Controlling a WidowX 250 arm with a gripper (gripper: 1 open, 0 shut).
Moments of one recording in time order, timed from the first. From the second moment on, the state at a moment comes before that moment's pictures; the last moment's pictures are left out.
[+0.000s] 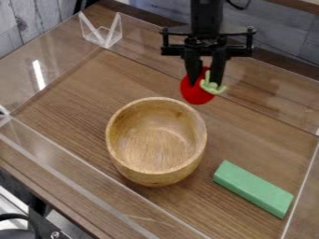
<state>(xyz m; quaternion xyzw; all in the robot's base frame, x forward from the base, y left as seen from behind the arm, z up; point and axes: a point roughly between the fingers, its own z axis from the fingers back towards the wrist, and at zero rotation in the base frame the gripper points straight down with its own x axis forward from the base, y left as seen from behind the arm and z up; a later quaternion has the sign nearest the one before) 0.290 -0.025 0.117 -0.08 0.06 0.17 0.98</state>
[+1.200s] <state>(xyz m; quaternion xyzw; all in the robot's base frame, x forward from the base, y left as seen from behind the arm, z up) 0.288 -0.007 0.125 -0.10 0.04 0.11 0.99</state>
